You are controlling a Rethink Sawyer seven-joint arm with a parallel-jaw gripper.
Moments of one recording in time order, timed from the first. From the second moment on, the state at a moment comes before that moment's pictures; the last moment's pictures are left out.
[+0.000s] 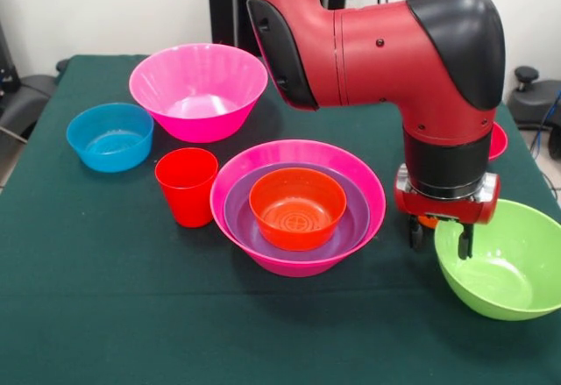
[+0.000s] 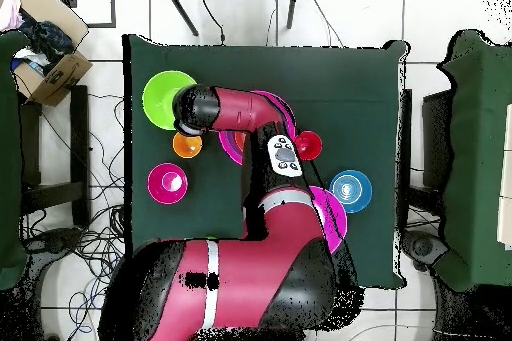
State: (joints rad) arm -0.15 -0.26 0.19 1.20 0.01 0.60 2.05
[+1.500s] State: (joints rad) arm -0.15 -0.27 0.19 1.20 0.01 0.57 2.05
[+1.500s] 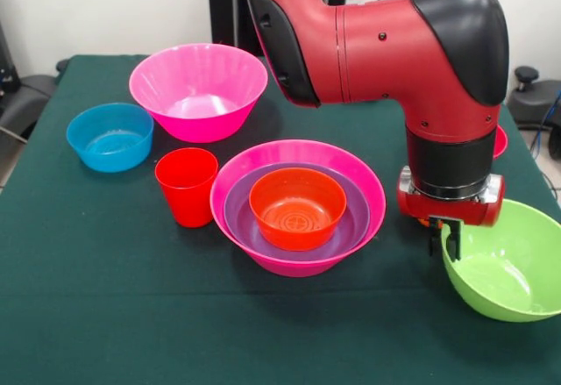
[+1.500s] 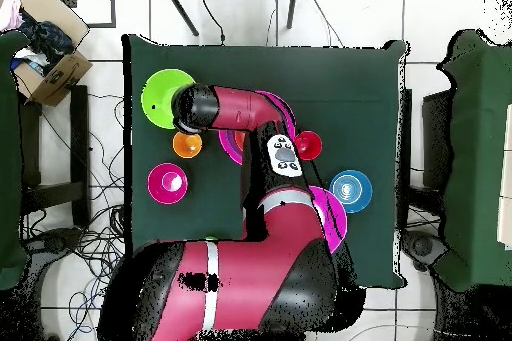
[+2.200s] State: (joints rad) arm -0.20 -0.33 0.25 1.27 0.01 0.62 2.05
